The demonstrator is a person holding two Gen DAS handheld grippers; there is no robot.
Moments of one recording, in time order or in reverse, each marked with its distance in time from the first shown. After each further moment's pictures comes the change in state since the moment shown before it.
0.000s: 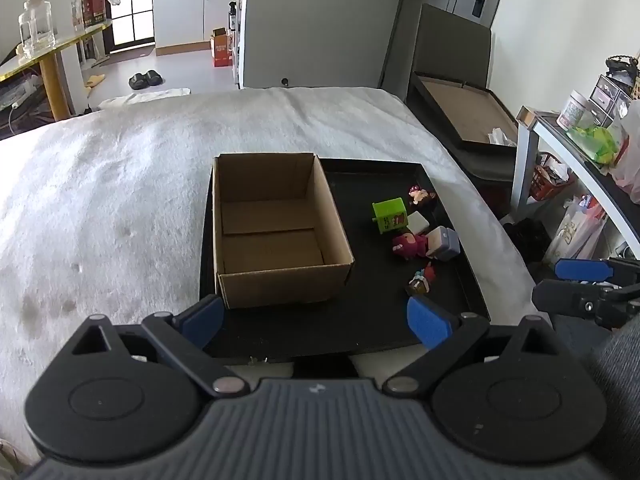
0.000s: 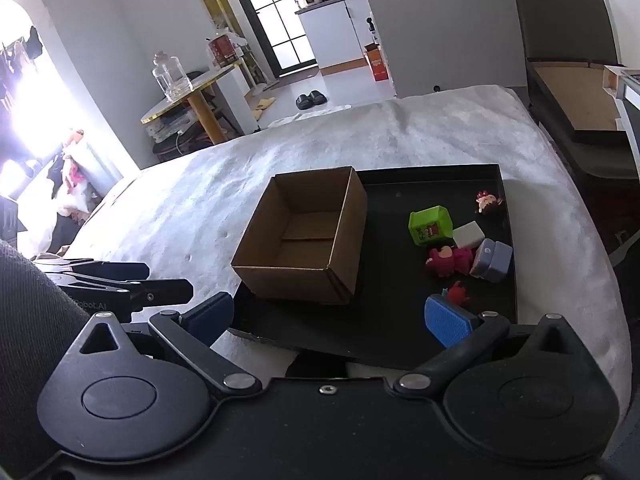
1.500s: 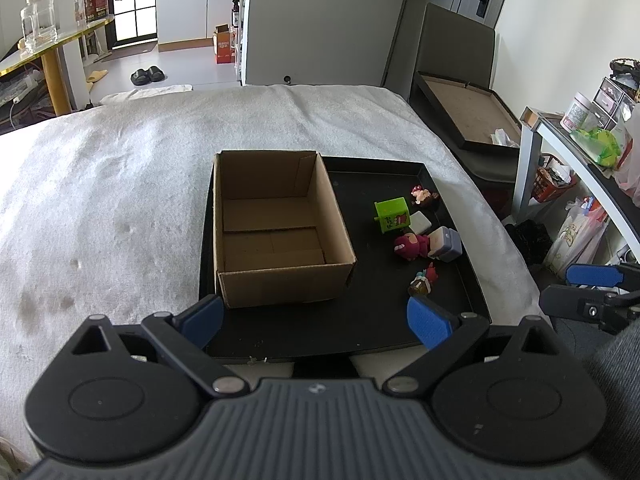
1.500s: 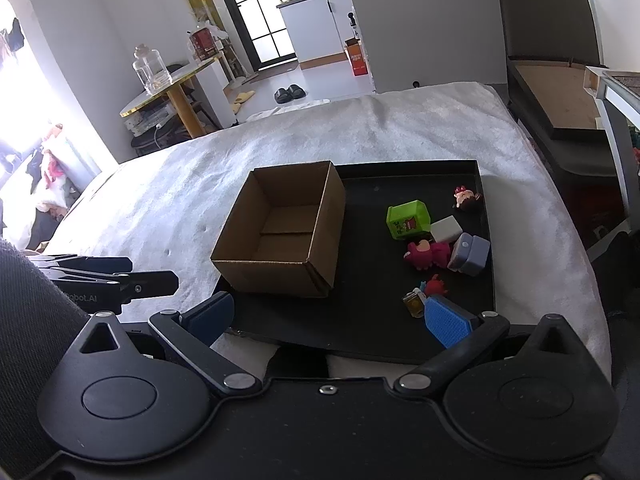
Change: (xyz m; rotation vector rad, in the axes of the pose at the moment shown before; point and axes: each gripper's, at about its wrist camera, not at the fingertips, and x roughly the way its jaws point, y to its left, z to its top) left arm 0.004 0.002 0.000 -0.014 0.012 -0.005; right arm -0.003 0.002 0.001 0.004 0.020 -0.069
